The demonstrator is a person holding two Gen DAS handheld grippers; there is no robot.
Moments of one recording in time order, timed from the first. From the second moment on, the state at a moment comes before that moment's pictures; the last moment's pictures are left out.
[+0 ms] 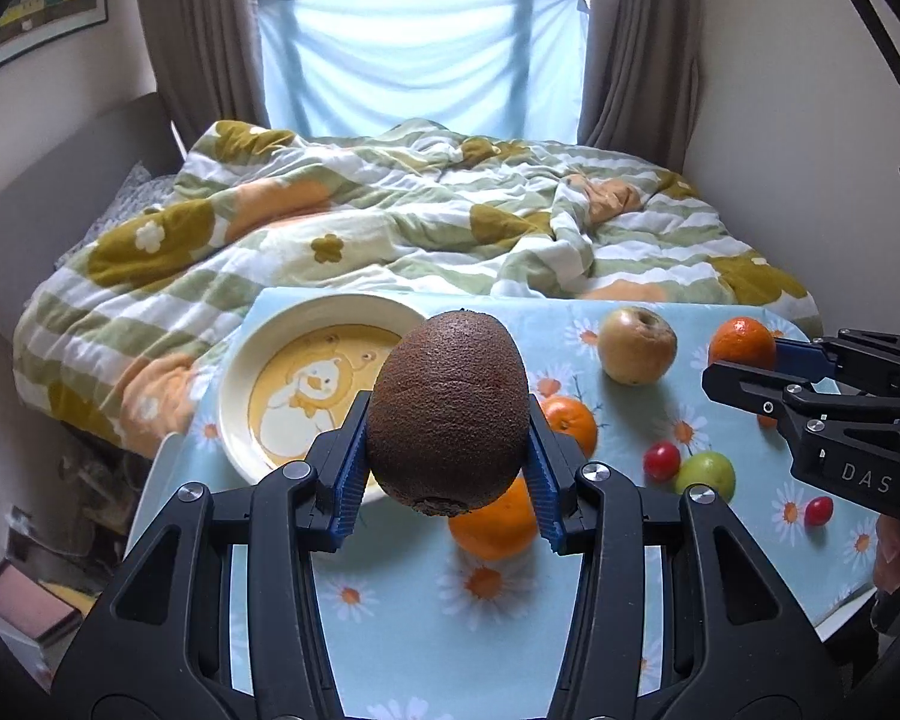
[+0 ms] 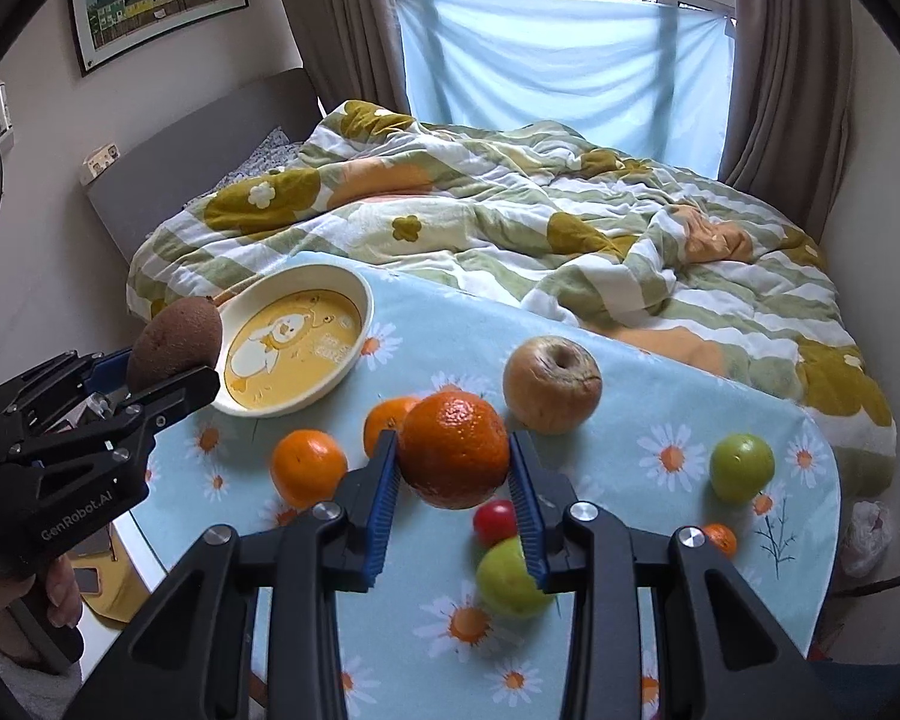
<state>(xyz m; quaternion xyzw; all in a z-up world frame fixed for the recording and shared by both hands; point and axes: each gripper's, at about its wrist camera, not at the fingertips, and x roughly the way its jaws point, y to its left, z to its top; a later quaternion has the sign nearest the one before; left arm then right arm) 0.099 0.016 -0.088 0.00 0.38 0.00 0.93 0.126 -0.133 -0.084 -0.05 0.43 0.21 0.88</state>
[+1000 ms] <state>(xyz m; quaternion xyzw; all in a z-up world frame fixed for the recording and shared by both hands) 0.255 0.129 -0.201 0.07 0.46 -0.08 0.88 0.240 -0.006 -0.148 0.00 0.48 0.12 0.87</state>
